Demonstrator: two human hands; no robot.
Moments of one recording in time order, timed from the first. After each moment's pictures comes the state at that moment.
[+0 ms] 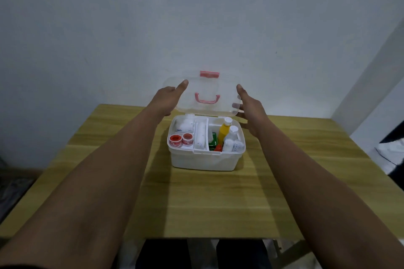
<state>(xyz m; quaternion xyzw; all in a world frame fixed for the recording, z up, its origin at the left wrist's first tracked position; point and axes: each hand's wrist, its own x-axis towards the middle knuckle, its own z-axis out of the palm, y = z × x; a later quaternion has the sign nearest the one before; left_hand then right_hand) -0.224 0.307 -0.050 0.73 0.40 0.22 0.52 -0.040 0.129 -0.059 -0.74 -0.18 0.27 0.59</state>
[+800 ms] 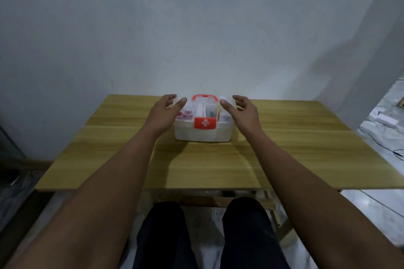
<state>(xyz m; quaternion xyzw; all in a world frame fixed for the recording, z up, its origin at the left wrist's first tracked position) -0.305 0.220 -0.102 0.76 0.33 0.31 0.47 -0.119 0.050 -0.105 -0.74 -0.30 0.10 0.59</state>
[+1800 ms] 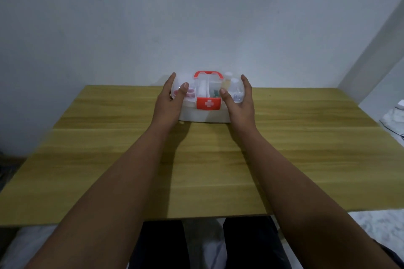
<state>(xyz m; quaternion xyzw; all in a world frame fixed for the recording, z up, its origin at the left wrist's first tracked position) -0.218 0.259 -0.142 0.68 0.32 0.36 0.55 -0.084 0.116 -0.149 -0.66 -0.27 0.12 0.69</state>
